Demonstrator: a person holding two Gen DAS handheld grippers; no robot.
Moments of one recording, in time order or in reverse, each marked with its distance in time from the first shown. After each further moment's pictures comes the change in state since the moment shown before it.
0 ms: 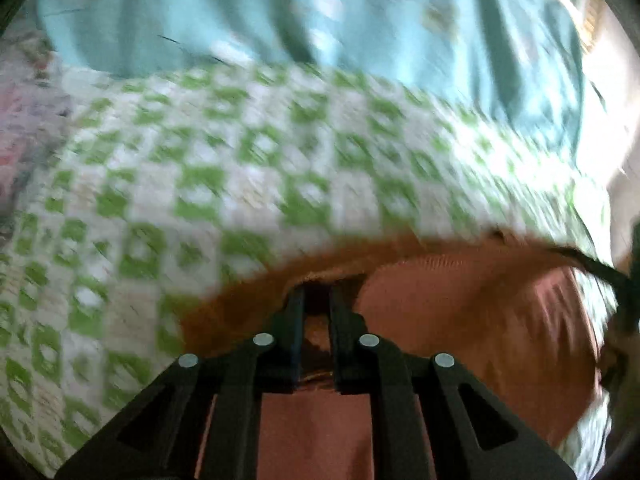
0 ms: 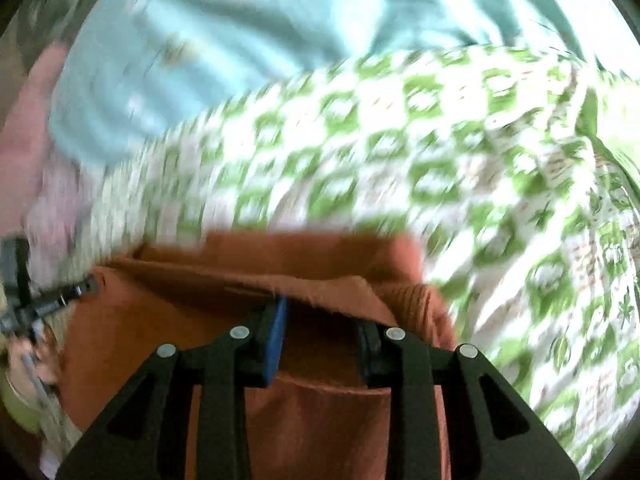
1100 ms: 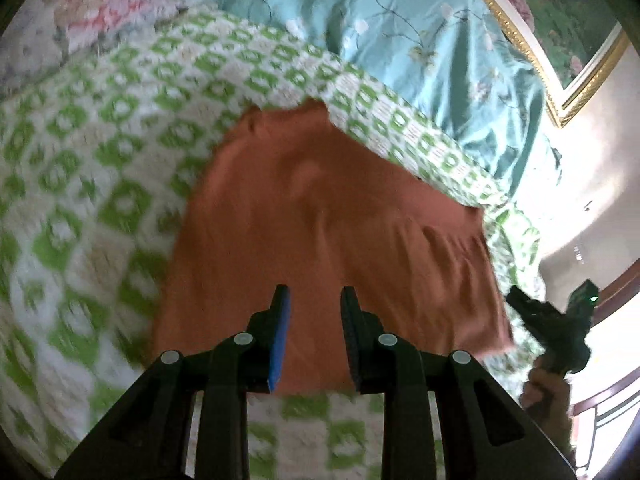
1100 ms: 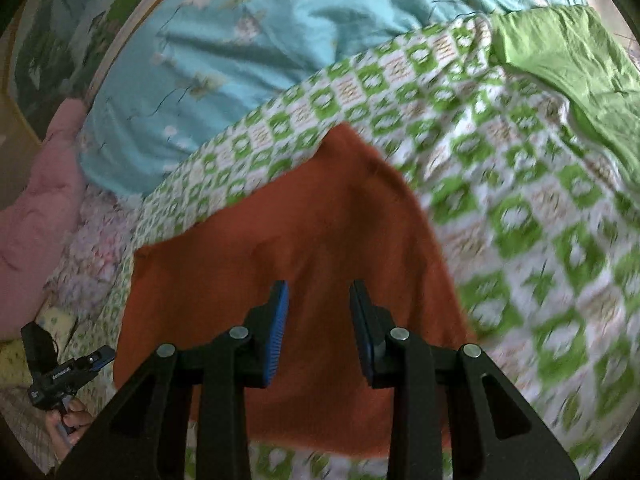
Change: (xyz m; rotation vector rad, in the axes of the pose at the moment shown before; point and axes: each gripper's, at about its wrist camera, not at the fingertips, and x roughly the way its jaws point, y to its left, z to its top) left arm -0.135 0.001 -0.174 -0.300 0.005 -0.235; right arm -0.104 0.010 -0.108 0.158 -0.046 0.070
